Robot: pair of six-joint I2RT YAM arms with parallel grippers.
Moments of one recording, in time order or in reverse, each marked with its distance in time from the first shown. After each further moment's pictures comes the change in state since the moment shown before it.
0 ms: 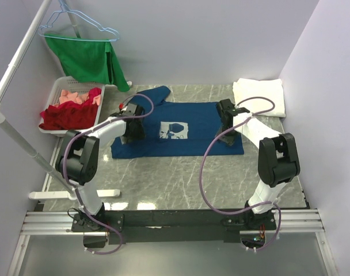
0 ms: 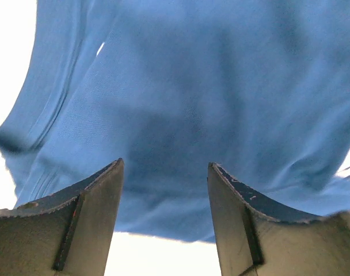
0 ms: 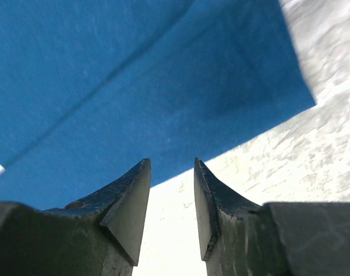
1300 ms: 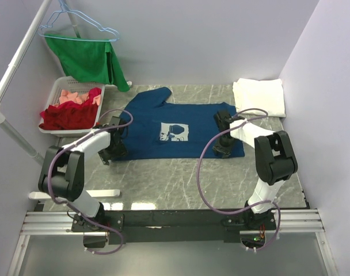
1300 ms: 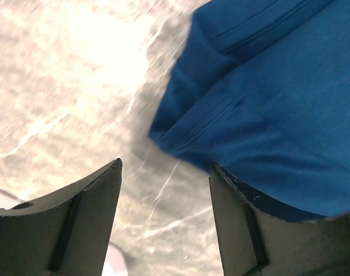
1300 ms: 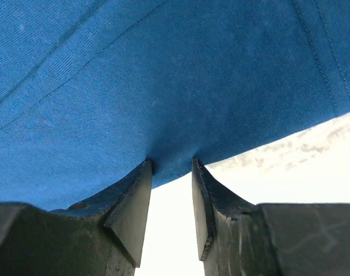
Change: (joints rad) left arm 0.121 -0.227 -0.277 -0.208 -0.087 -0.148; right arm 0.014 0.043 -0.144 0.063 -0.115 -0.008
